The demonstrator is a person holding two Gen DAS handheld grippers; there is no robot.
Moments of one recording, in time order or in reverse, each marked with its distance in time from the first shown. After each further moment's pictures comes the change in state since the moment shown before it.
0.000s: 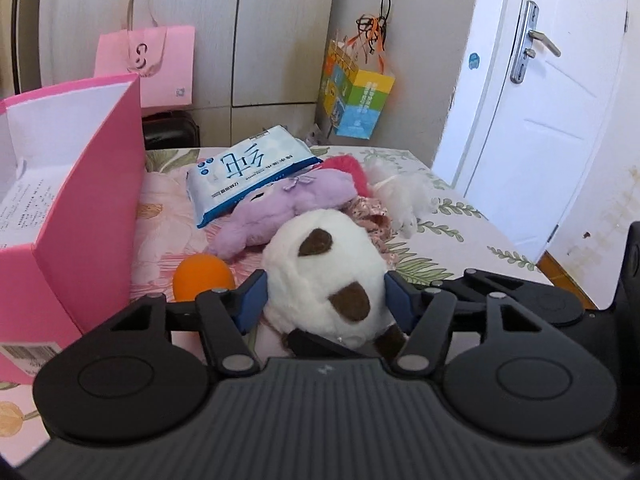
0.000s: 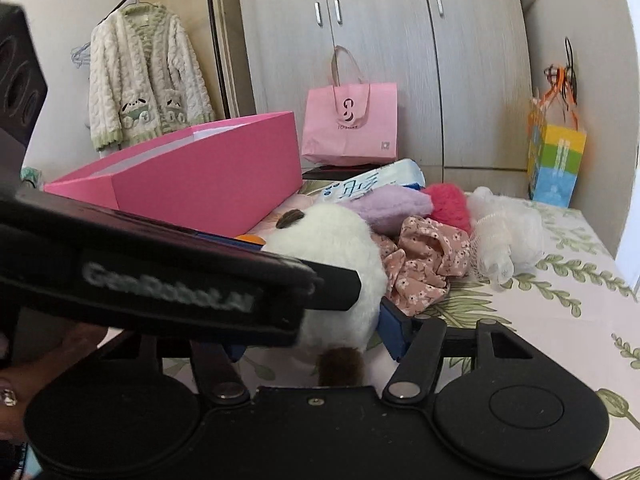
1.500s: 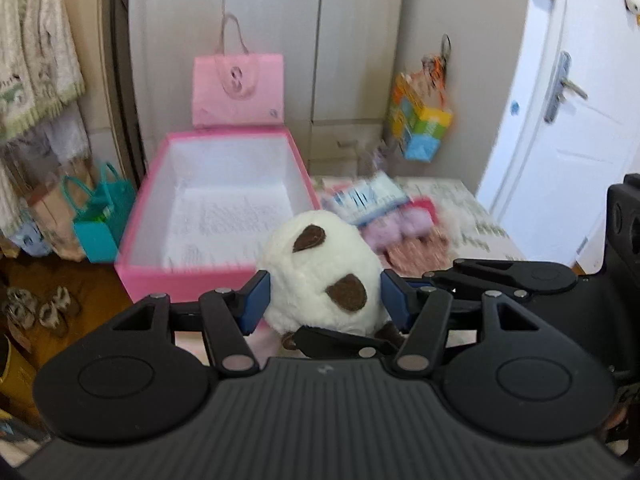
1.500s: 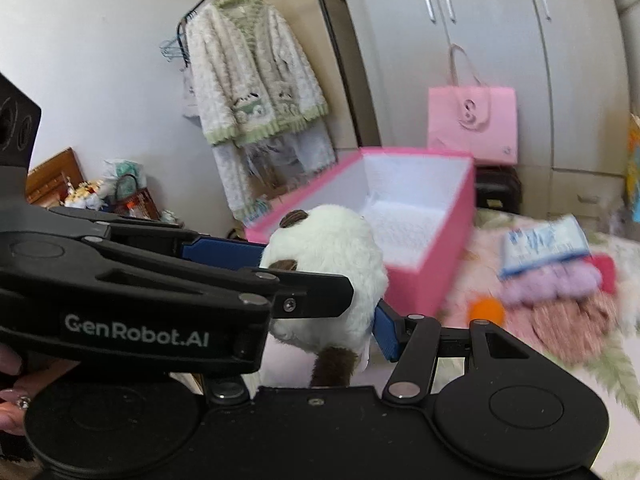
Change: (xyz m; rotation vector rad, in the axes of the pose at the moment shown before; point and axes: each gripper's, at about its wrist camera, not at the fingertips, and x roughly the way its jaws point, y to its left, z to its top) left arm -0.199 0.072 0.047 -0.042 0.005 0.163; right arm -0.050 0.144 0.098 -0.007 0.100 0.290
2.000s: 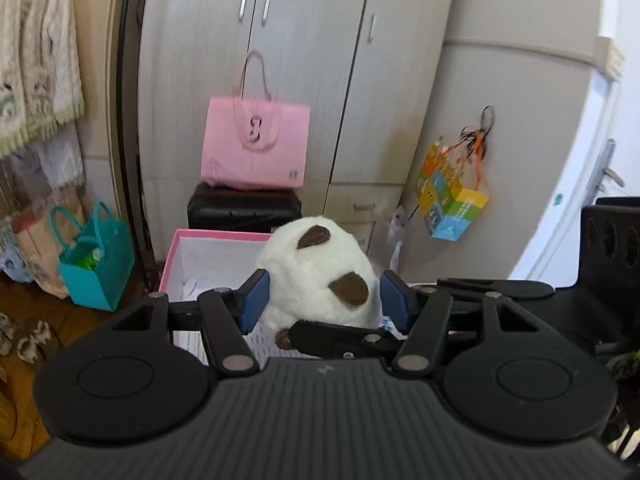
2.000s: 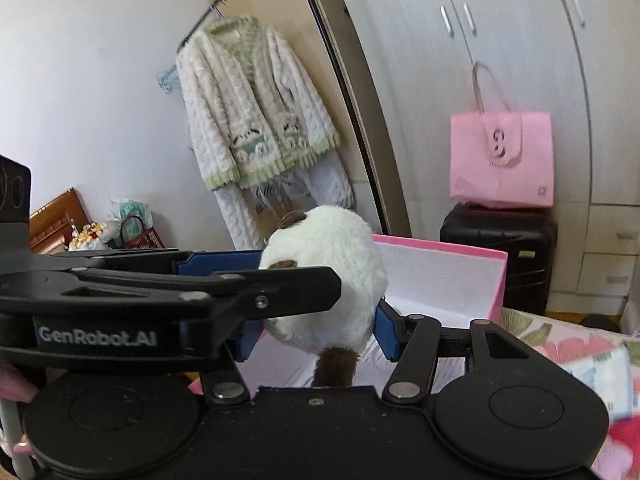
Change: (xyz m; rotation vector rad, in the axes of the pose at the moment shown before) left arm 0.110 0.087 0.112 -0.121 -0.086 -0.033; right arm 0.107 -0.080 0.123 0.029 -0.015 0.095
